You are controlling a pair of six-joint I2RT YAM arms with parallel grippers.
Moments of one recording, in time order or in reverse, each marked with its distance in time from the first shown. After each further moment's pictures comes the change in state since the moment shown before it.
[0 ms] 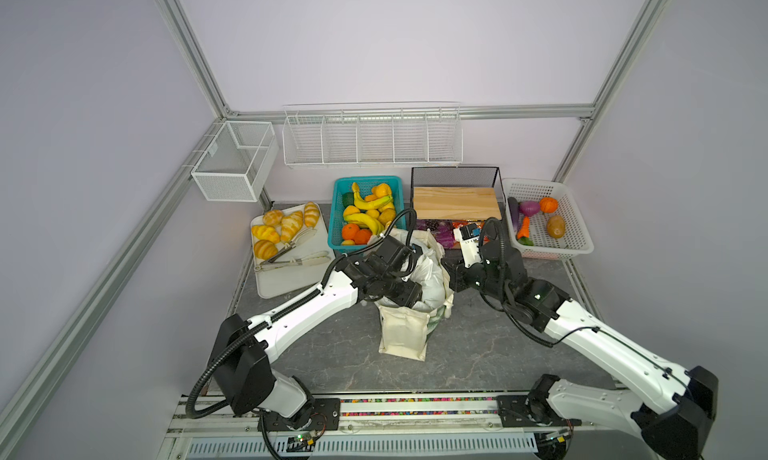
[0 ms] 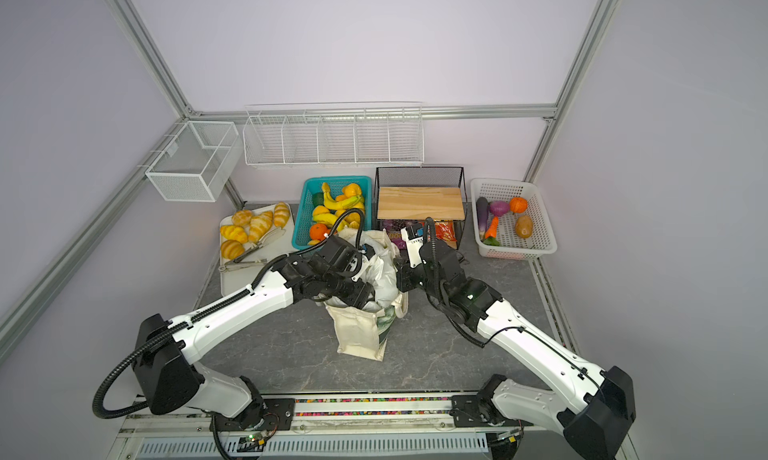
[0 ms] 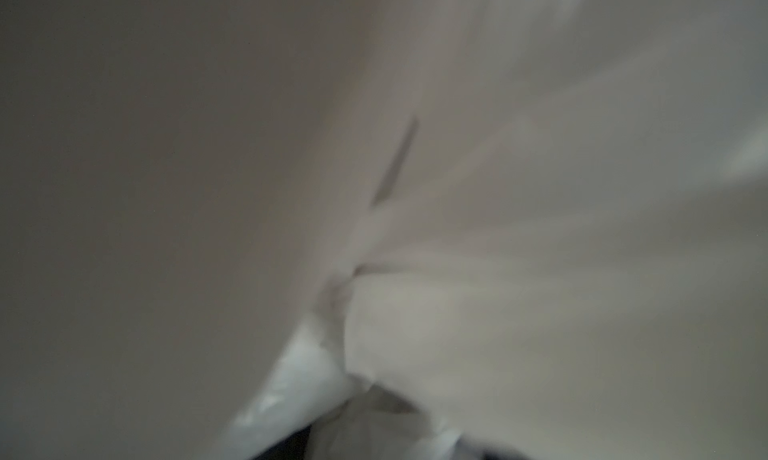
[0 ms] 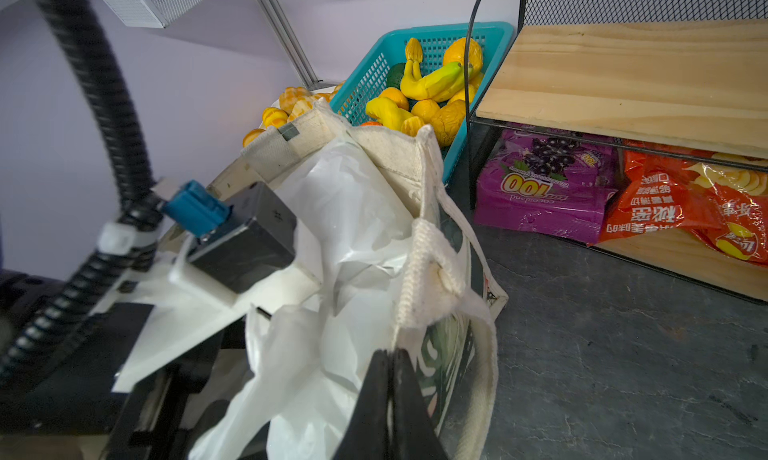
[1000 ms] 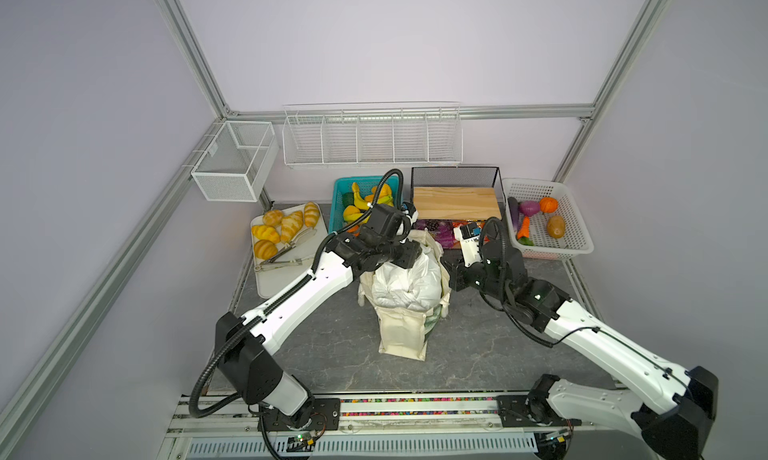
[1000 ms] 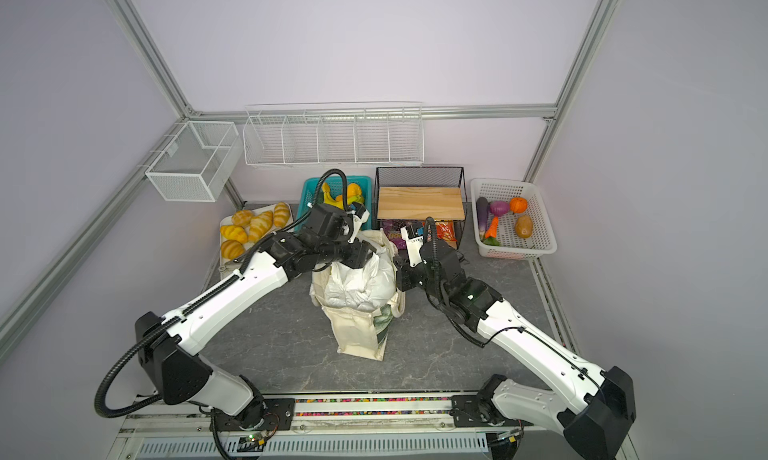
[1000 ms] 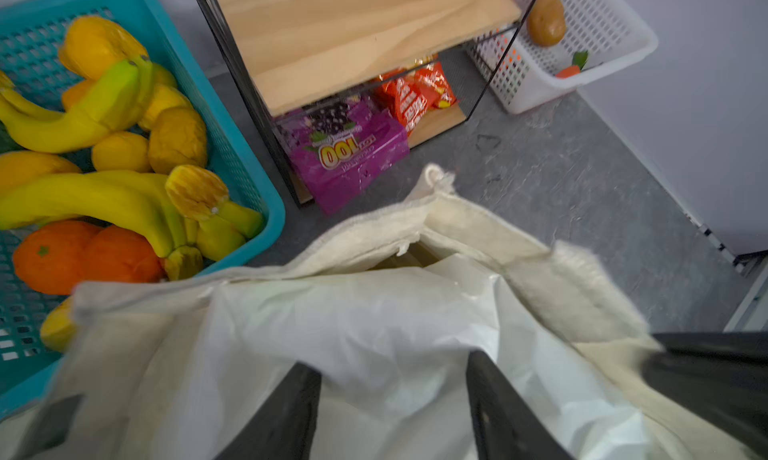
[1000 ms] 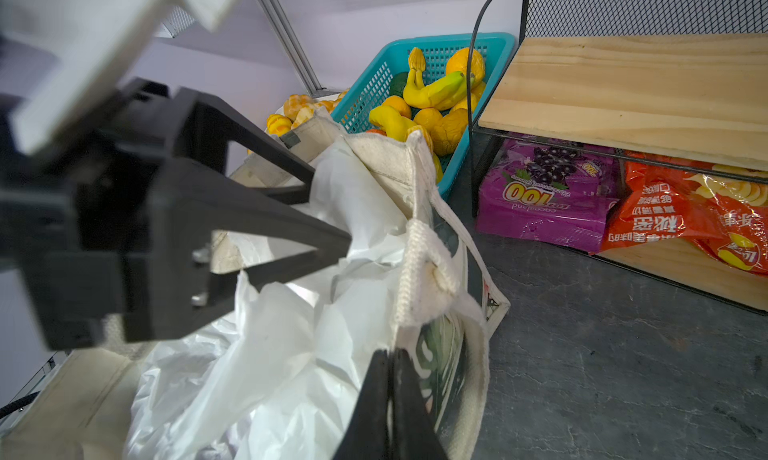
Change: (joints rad) left arm 0.084 0.057 0.225 0.079 -0.120 -0.003; right arm 0.000 -0.002 -0.002 0.023 0.004 -0.004
